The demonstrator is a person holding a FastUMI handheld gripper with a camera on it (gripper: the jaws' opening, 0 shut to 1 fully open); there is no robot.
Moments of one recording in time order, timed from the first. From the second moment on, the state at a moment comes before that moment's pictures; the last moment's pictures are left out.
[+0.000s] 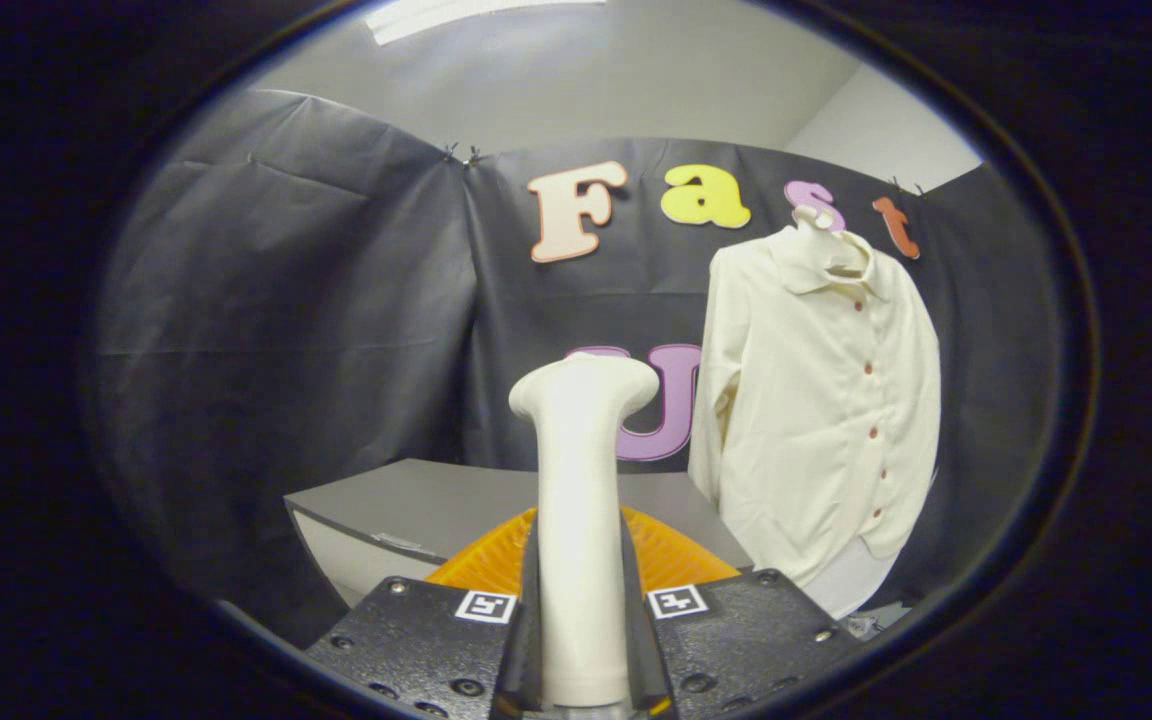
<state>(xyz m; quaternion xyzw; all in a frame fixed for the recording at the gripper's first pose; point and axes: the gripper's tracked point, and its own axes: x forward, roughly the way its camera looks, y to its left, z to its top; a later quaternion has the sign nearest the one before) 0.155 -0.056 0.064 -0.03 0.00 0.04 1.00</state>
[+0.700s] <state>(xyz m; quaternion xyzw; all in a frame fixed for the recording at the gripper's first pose) 0.157 -0.188 0.104 0.02 -0.11 0.01 0.99</state>
